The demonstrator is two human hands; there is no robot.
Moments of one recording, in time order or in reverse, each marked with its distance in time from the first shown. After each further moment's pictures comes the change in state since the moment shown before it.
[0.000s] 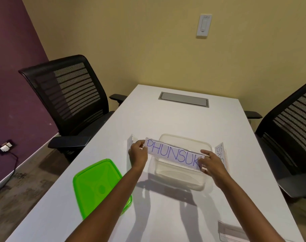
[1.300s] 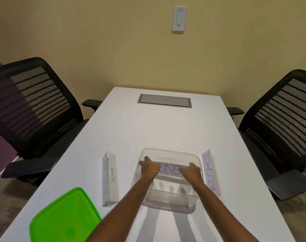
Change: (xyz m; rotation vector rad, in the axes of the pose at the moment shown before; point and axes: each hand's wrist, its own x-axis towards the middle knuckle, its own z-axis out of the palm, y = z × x) left_hand 0.039 0.012 0.127 0.398 -0.486 -0.193; right_hand 0.102 0.014 0.013 -0.458 0.140 0.171
